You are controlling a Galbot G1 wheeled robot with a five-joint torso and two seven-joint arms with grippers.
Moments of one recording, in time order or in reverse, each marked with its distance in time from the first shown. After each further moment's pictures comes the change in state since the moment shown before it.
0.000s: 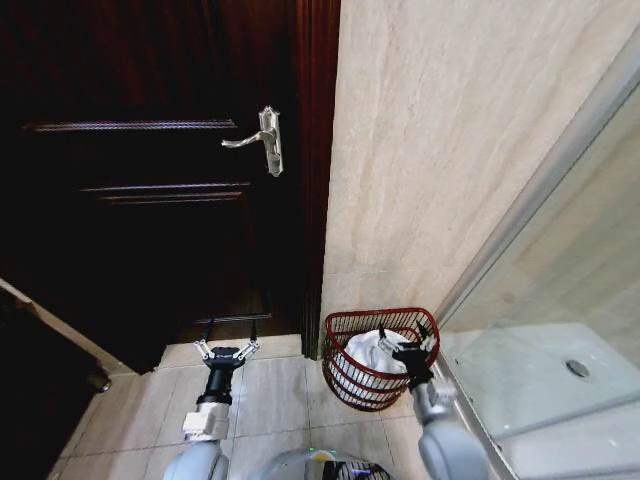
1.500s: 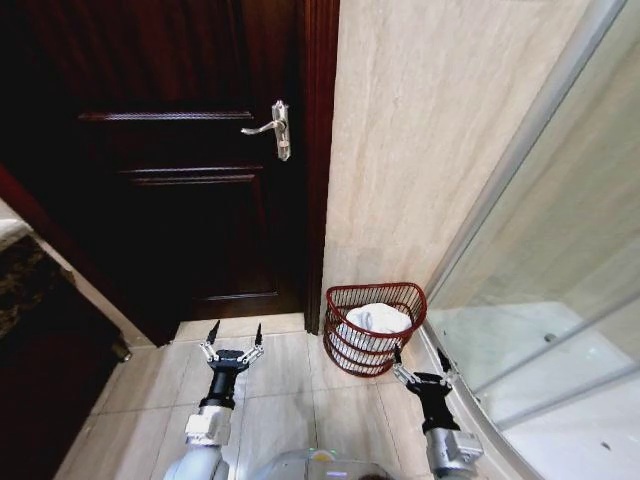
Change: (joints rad) left arm 0.030 -0.014 0.011 -0.020 0.039 -0.012 0.005; right arm -0.174 -0.030 -0.012 -0.004 0.001 0.169 0.120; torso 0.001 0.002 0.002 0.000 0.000
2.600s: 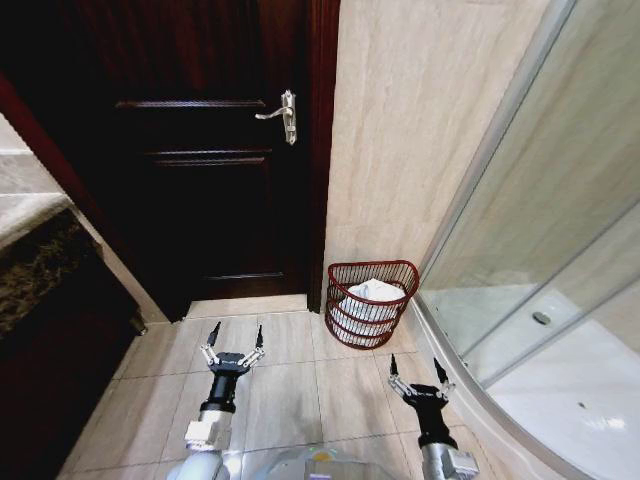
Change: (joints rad) left arm 0.012 0.006 0.007 0.023 0.009 -0.045 0.002; right arm -0.033 0.008 -0.027 -0.035 -0.033 0.097 0.028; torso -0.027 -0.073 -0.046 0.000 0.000
